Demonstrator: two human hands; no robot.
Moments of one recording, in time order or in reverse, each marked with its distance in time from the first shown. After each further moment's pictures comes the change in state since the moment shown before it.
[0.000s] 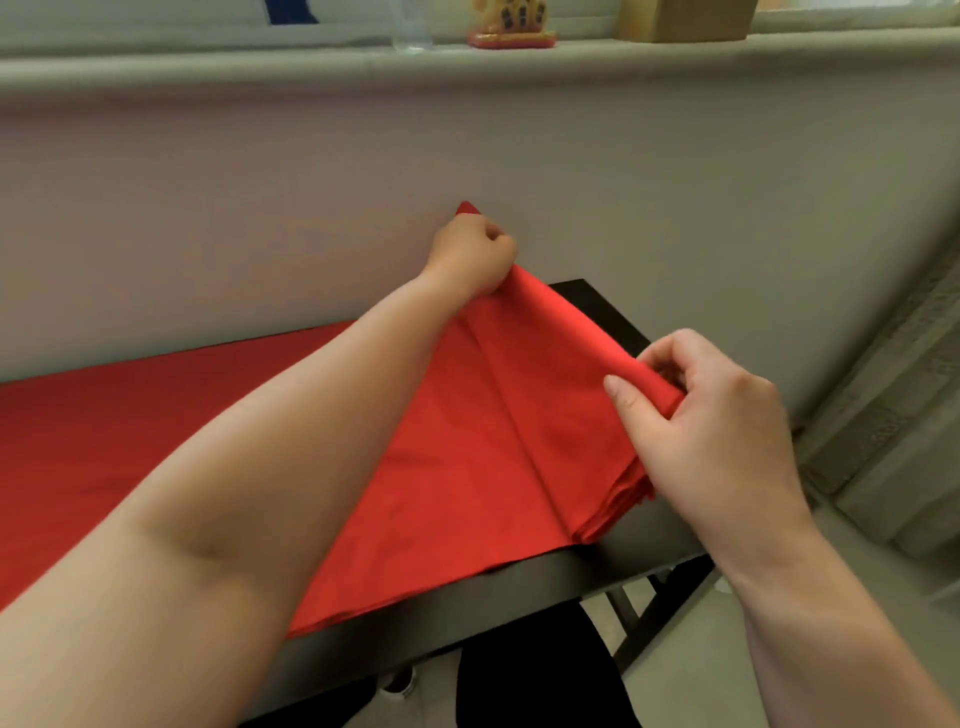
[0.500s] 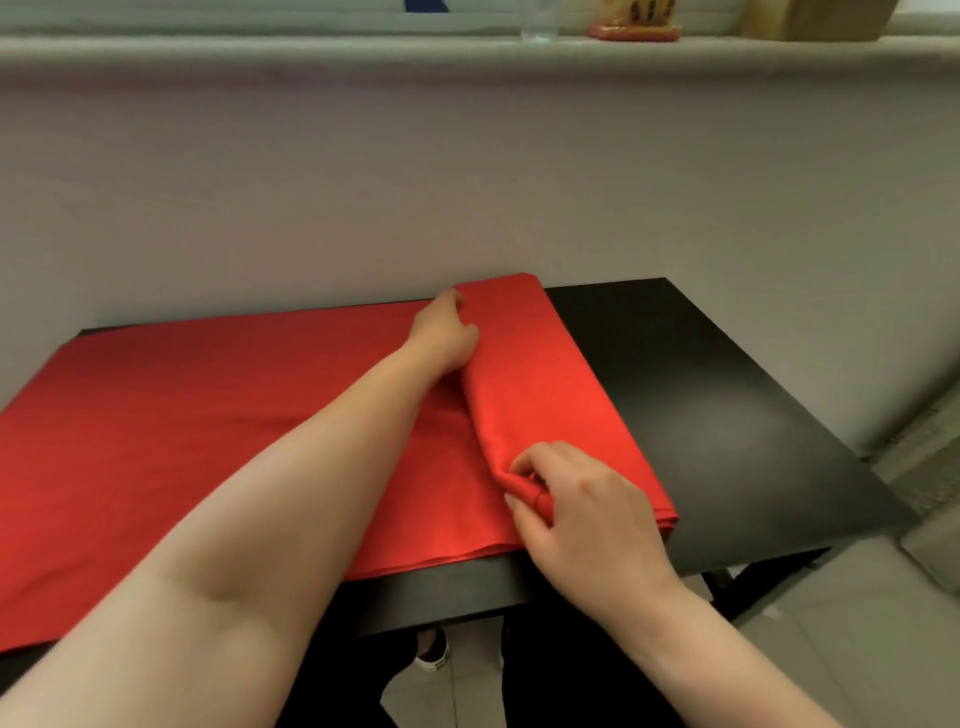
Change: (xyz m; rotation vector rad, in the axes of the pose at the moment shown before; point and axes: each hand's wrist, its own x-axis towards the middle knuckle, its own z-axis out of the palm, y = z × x) left_hand -0.071 -0.126 -0.030 0.068 -0.039 -0.354; right_hand -0.079 -0.049 0.091 -0.053 -0.404 -0.326
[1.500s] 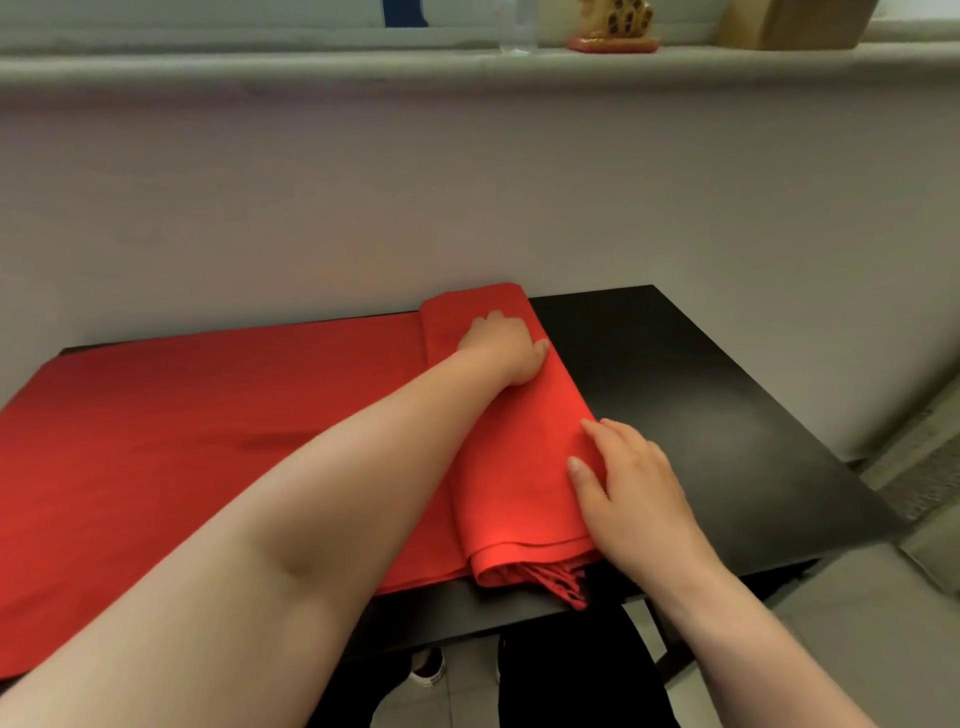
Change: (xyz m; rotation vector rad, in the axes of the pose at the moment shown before) left_hand -0.002 0.060 0.041 0.563 -0.205 0.194; right_hand 0.019 0.049 -0.014 0.041 -0.126 0.357
